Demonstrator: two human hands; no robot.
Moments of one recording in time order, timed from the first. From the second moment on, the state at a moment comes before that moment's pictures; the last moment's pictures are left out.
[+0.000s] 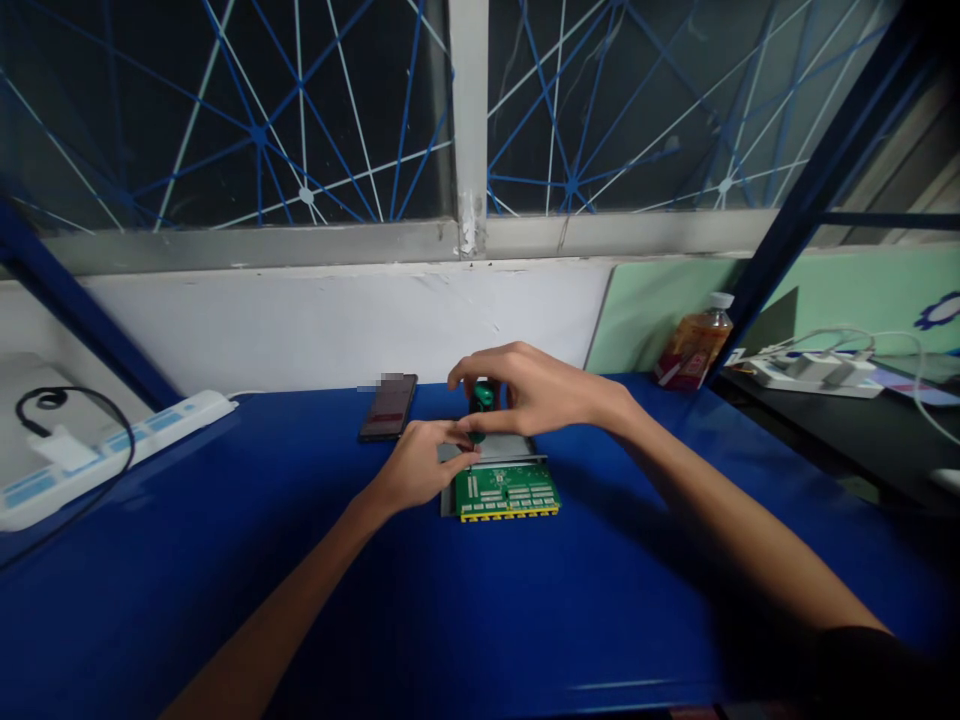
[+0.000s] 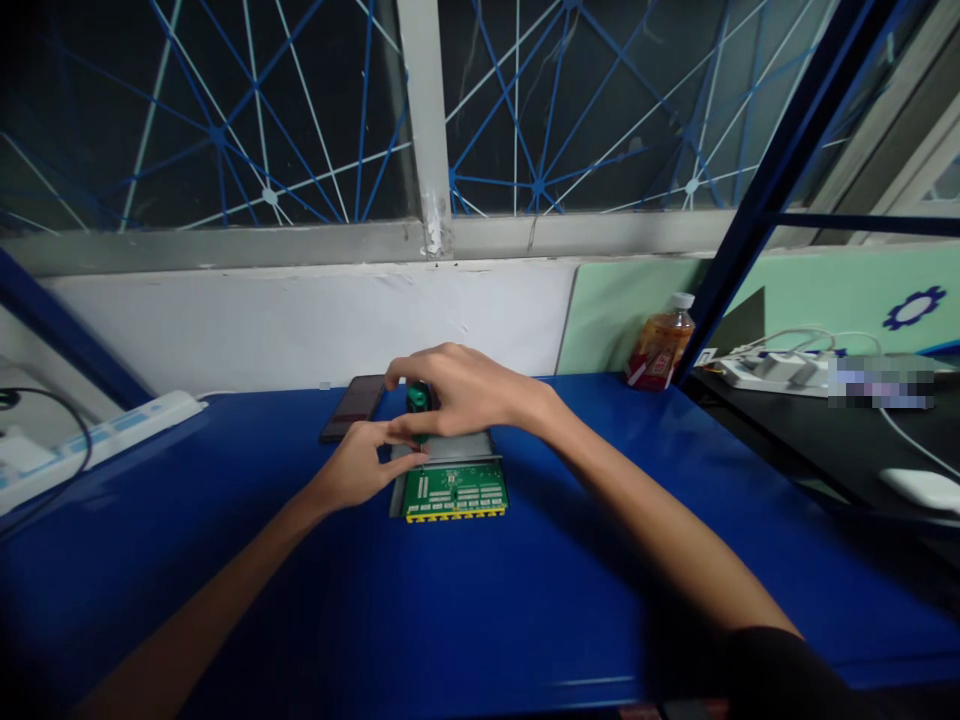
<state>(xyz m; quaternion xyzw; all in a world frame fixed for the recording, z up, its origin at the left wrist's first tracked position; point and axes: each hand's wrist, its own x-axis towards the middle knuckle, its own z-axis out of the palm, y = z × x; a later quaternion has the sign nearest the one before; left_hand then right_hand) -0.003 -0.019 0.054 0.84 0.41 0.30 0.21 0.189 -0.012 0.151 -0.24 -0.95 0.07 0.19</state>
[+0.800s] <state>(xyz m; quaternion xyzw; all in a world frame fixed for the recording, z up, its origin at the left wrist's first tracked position) -0.004 -0.018 0.052 0.83 0.40 0.32 0.23 0.191 -0.011 0.151 -0.24 -0.95 0.09 0.19</state>
